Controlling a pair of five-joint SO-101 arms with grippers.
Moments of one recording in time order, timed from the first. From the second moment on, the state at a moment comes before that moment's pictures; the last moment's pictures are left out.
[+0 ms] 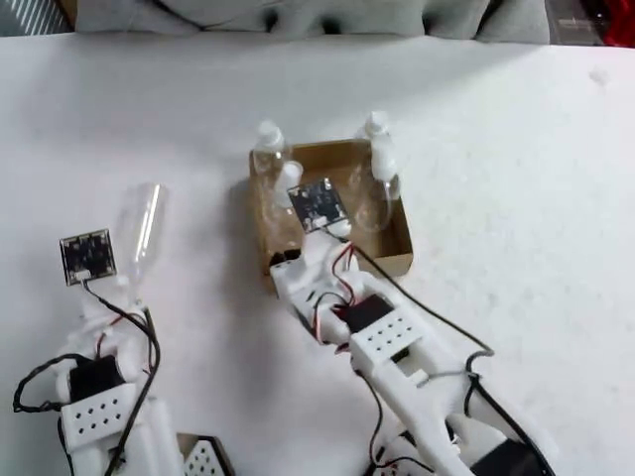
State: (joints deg) left arm -27.4 -75.5 90.2 49.5 -2.7; right arm -37.2 -28.0 62.9 16.6 -8.5
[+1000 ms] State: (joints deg) left arm -27.4 -75.5 90.2 49.5 -2.7; right arm -35.1 -17.1 62.8 3.8 -8.5
